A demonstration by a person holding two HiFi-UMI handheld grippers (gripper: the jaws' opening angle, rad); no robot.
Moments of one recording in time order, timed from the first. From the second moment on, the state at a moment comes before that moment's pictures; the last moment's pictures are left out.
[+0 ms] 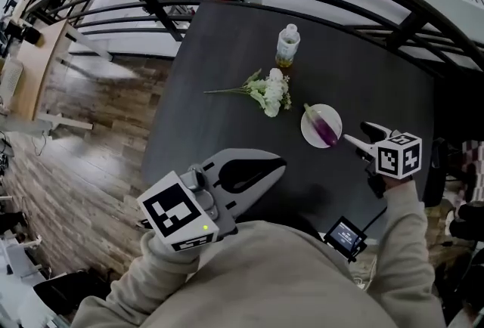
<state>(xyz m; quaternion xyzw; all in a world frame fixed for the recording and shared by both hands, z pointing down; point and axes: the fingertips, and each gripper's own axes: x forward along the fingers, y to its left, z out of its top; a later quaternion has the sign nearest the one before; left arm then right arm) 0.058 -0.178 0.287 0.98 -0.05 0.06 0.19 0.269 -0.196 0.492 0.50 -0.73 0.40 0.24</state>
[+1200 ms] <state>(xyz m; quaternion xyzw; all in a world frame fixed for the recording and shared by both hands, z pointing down) 0.157 -0.182 0.246 0.99 0.05 0.03 0.14 0.241 -0.128 0.246 0.56 -0.82 0.15 -0.01</state>
